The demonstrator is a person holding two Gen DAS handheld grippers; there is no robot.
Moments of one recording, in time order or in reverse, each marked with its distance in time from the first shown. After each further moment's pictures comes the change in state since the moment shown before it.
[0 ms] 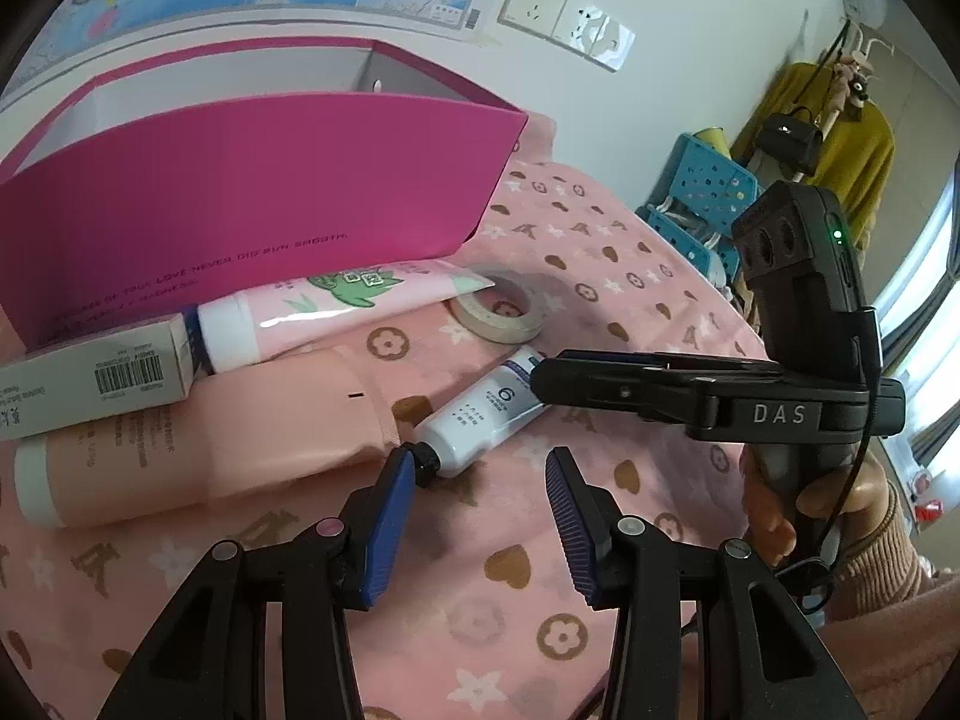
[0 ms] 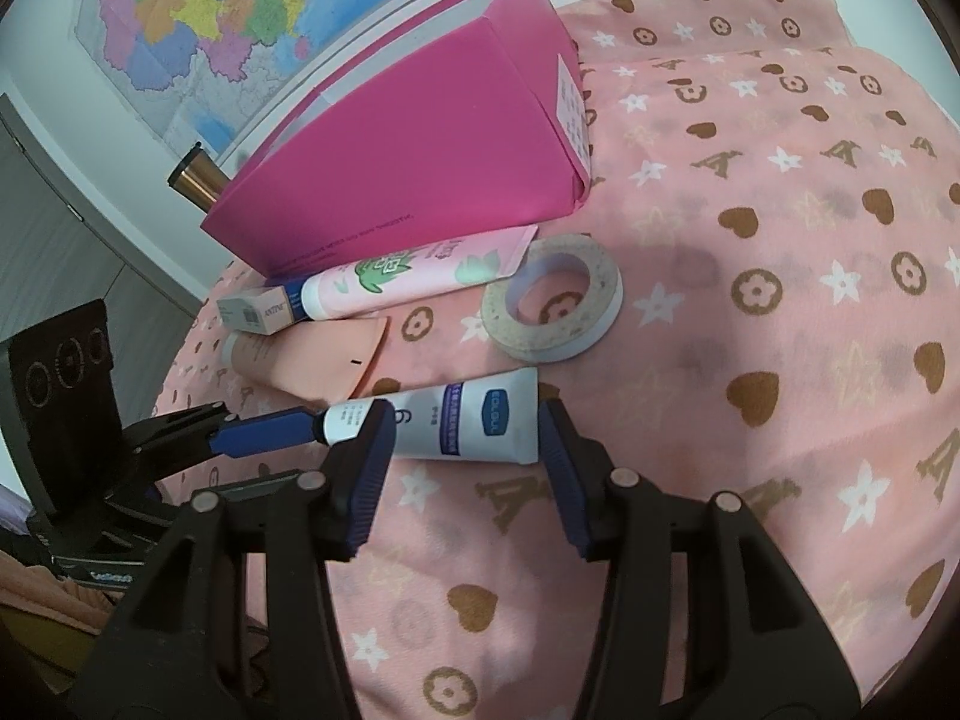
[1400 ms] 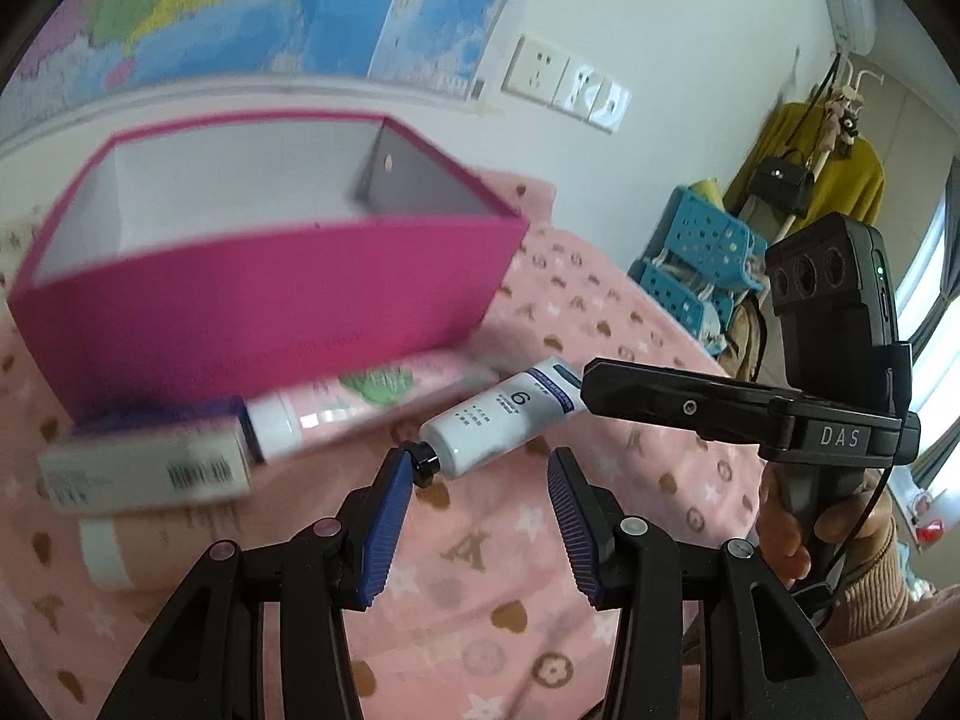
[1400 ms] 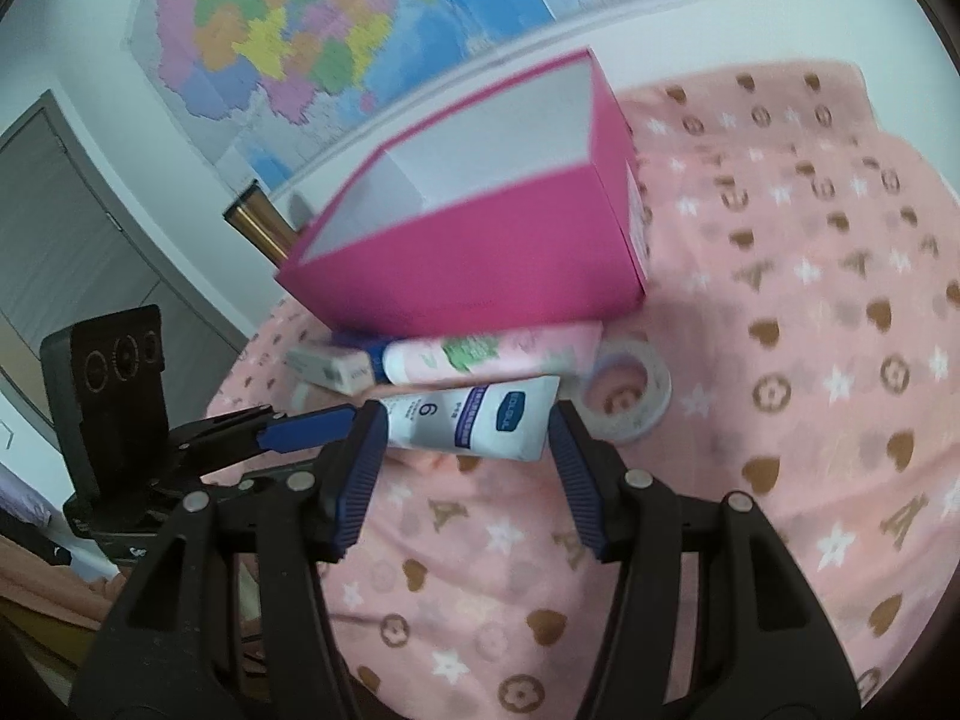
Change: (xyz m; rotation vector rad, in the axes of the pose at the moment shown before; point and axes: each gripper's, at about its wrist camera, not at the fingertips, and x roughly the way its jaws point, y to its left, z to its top) left arm -0.035 0.002 0.027 0.001 -0.128 0.008; right arm -0.039 0.039 0.021 -0.068 -0.126 0.067
